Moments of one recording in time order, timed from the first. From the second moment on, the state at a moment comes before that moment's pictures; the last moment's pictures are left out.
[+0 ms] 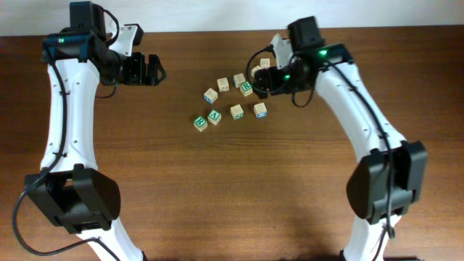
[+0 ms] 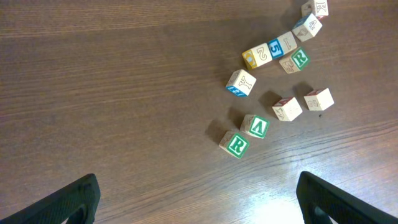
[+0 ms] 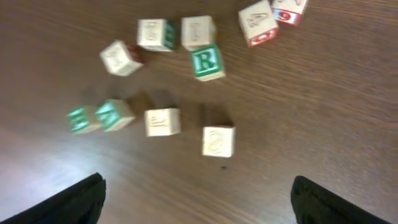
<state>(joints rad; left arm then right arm) 0.07 1.98 2.05 -1.24 0.36 0.14 0.28 2.03 1.84 -0.94 -0.22 0.08</state>
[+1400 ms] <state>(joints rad) 0.07 1.98 2.05 -1.24 0.36 0.14 0.35 2.32 1.86 -1.01 -0.09 0.24</state>
